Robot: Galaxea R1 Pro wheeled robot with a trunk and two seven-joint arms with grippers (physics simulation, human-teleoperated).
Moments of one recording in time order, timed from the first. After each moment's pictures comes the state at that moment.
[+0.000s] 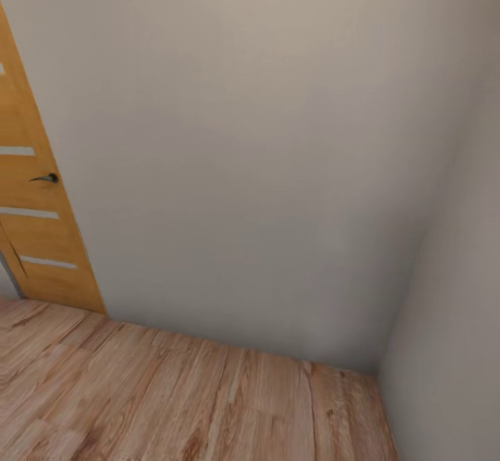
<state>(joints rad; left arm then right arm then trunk) 0.00 0.00 0.01 -0.05 0.12 -0.13 0.00 -0.12 -0.05 0.62 0.03 -0.27 -0.11 0.01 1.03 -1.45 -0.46</state>
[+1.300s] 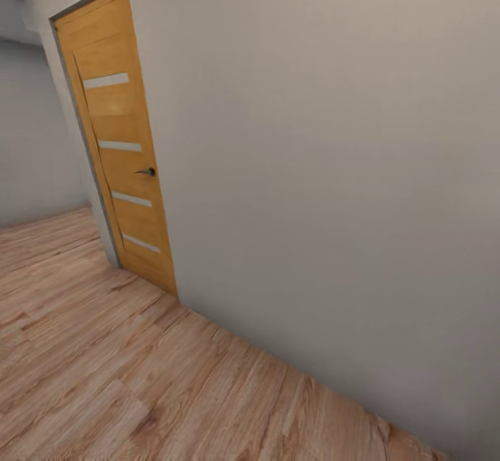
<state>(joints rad) 0.00 0.01 0.01 -0.05 0.12 -0.13 -0.01 -0.12 -0.04 0.62 0.03 -0.27 -0.11 0.01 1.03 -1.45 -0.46</state>
